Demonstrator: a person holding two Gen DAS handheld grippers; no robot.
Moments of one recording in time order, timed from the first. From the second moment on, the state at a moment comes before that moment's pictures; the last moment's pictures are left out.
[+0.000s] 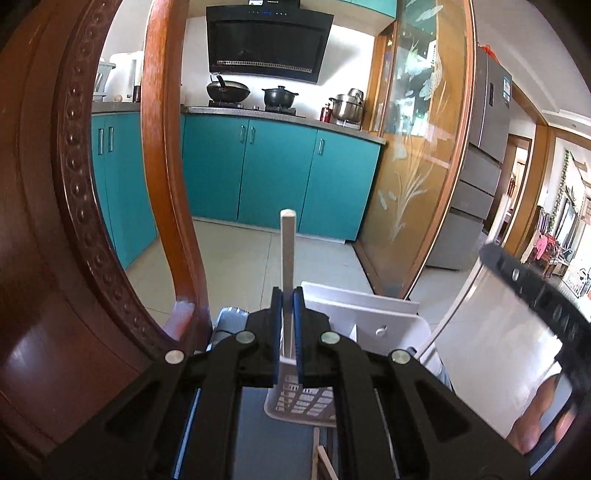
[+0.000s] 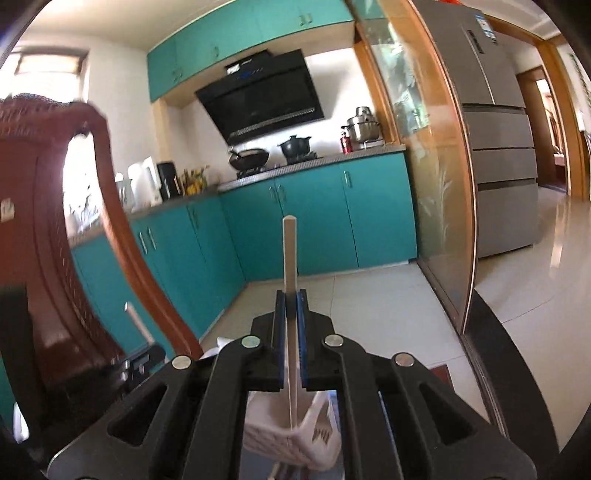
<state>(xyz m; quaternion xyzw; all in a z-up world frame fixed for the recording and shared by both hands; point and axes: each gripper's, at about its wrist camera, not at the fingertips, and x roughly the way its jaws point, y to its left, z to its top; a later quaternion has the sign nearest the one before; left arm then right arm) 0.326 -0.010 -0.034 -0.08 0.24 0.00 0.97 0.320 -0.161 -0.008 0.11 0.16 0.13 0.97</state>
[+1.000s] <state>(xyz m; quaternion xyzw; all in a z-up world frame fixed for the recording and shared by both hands) 0.244 0.001 -0.055 -0.03 0.20 -0.02 0.98 0.205 -0.194 -0.097 0.07 0.25 0.15 0.95</state>
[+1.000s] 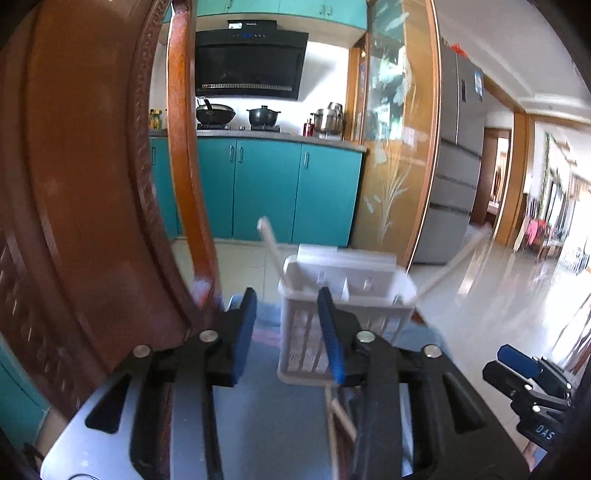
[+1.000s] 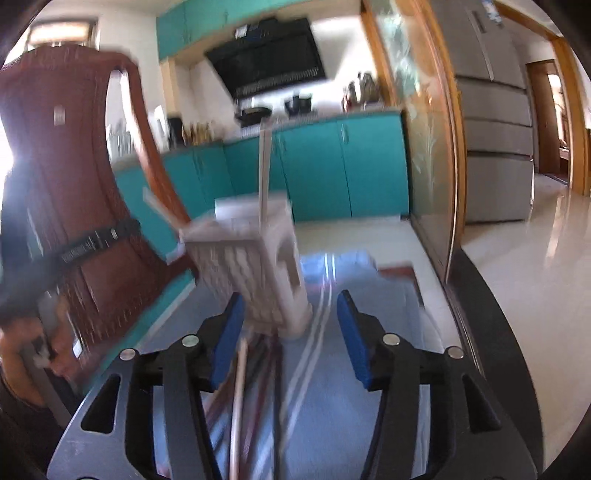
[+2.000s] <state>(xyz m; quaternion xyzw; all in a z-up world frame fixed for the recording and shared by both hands) 0.235 -0.018 -0.139 0.00 0.35 -0.03 0.94 0.225 -0.159 -0.184 0.03 0.48 0.16 0.86</state>
